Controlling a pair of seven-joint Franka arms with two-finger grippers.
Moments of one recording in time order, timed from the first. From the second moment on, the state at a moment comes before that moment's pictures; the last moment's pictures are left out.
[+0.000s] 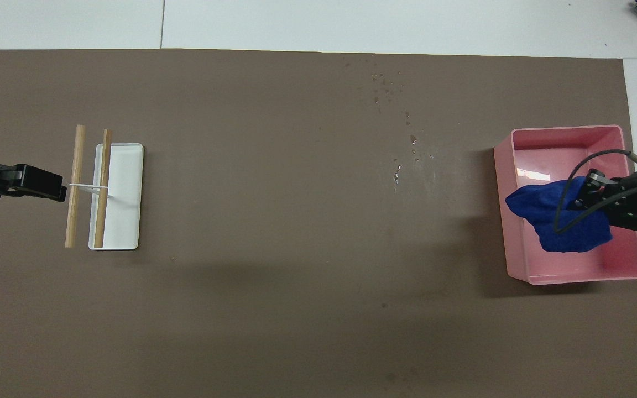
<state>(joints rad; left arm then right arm) 0.02 -0.04 -0.10 -1.62 -0.03 1.53 0.03 -0.35 -0.08 0.12 -2.00 0.13 1.88 0.33</state>
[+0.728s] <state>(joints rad) 0.02 -0.04 -0.10 -1.62 -0.03 1.53 0.03 -0.44 0.05 0.12 -2.16 0.19 2.18 0.21</state>
